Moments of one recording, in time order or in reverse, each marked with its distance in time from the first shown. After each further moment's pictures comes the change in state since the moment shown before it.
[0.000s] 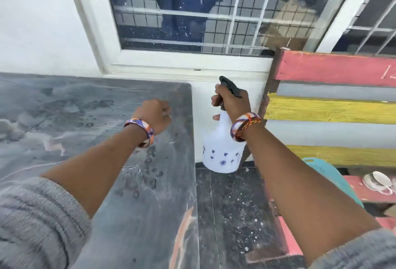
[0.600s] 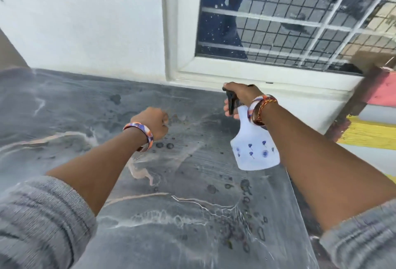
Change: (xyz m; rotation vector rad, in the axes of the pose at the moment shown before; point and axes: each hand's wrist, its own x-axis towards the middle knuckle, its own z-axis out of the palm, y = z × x) left_hand 0.063 -0.246 -0.084 0.164 -0.187 -0.116; right_hand 0.086 -0.035 0.237 -0.223 -0.151 0.340
